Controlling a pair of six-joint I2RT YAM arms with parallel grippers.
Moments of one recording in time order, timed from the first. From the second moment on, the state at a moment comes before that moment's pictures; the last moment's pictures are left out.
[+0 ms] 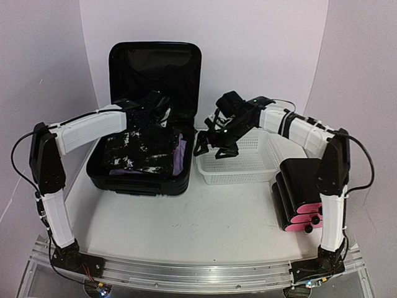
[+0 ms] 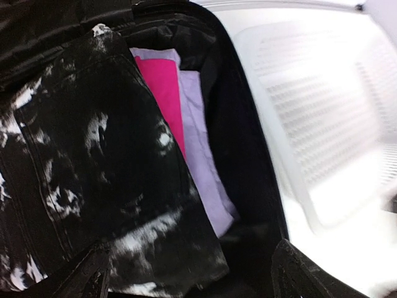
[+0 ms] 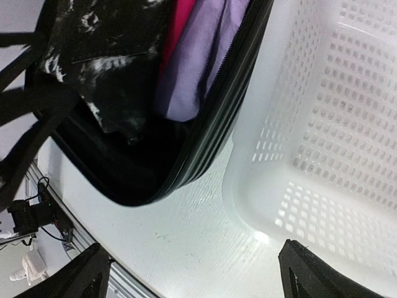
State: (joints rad) left arm -0.70 1.84 1.71 -0.76 -0.15 -0.34; right arm 0.71 2.10 2.00 -0.94 -0.34 0.45
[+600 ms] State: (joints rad) left arm -0.78 2.17 1.98 -0.97 -0.46 -0.26; right arm 0.63 1.86 1.73 -0.94 -0.30 0.41
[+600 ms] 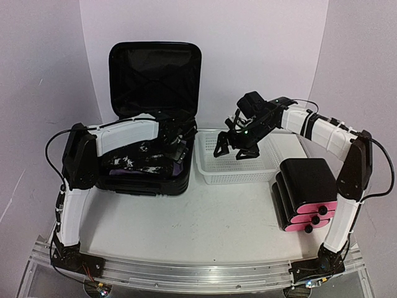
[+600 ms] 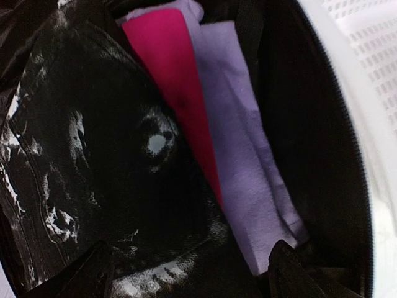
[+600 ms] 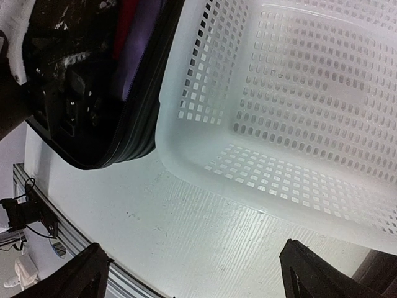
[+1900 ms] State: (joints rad) left arm -0.68 1.89 1.76 -0.91 -0.18 -0.21; right arm 0.67 2.27 2.01 -0.34 -0.38 1.08
